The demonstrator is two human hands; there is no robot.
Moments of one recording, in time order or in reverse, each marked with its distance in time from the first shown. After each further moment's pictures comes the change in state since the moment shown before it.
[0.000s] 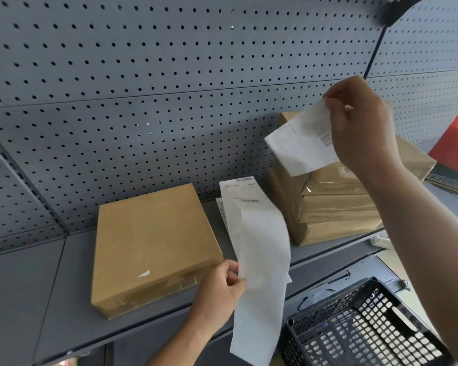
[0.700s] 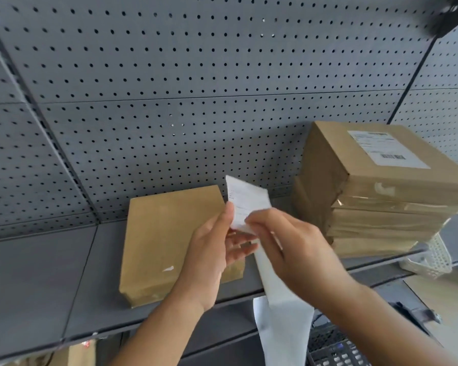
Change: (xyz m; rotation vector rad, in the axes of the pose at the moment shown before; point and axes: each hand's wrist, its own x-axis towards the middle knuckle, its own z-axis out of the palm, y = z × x) left_hand -0.020 0.082 -0.071 -0.818 0.097 0.095; right_hand -0.148 -0.052 0.049 0.228 -0.477 -0.440
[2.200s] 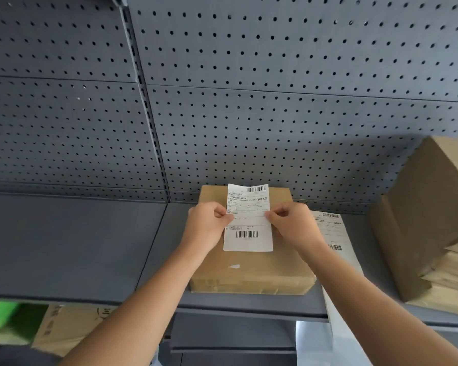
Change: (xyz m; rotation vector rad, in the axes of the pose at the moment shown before) left_hand 0.075 0.003 -0.159 0.980 0.513 0.072; right_hand 0.090 0.053 0.163 0.332 -0.285 0.789
